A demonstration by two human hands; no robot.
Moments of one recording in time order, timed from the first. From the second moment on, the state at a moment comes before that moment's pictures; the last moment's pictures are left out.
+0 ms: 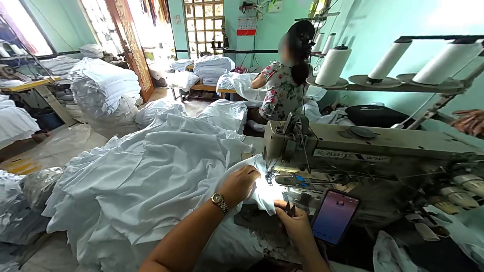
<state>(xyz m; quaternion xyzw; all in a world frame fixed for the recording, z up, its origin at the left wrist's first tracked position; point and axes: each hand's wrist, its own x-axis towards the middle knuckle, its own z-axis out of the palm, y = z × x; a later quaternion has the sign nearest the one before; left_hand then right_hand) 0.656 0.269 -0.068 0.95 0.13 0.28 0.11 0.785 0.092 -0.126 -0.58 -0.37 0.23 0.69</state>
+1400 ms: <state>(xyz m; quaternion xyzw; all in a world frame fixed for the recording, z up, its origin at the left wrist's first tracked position) 0.647 0.274 -0.058 0.94 0.09 0.30 0.09 0.801 0.103 -0.091 -0.68 -0.50 0.09 0.54</state>
